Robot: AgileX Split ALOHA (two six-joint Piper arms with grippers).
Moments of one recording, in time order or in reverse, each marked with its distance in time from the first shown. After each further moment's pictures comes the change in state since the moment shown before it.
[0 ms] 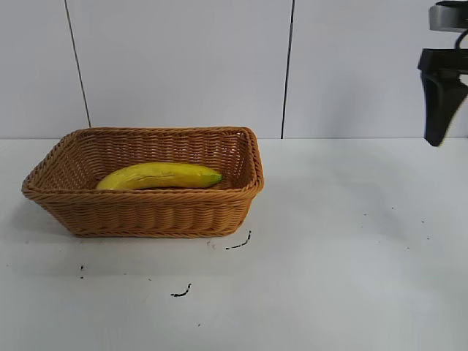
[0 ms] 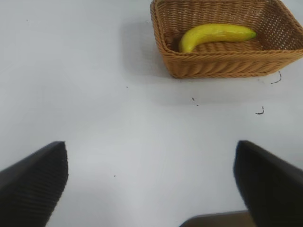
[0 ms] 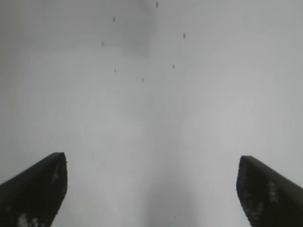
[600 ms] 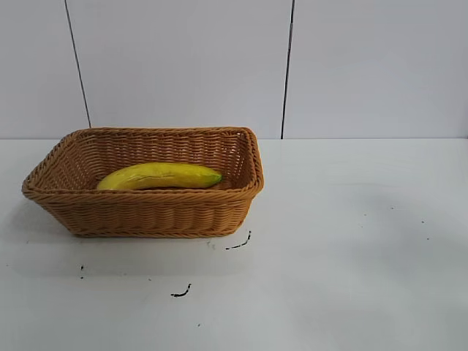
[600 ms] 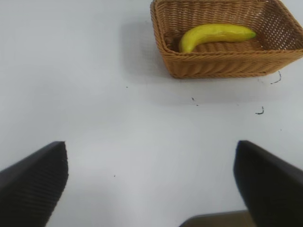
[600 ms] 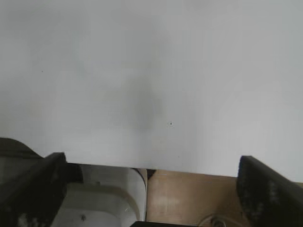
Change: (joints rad) left arm 0.000 0.000 0.000 0.000 0.000 0.000; right arm 0.000 -0.924 0.353 0.002 -0.159 -0.021
